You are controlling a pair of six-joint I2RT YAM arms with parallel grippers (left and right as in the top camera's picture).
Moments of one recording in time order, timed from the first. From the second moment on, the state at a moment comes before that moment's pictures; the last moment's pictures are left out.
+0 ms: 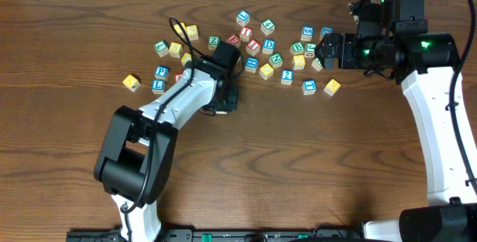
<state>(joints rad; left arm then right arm) -0.44 1.96 1.33 -0.75 0.02 -0.37 0.08 1.60 1.63 -1.03 -0.27 0.12</state>
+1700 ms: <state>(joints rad) -0.44 1.98 1.32 -0.77 0.02 -0.40 0.08 1.60 1.63 -1.05 -0.27 0.12</state>
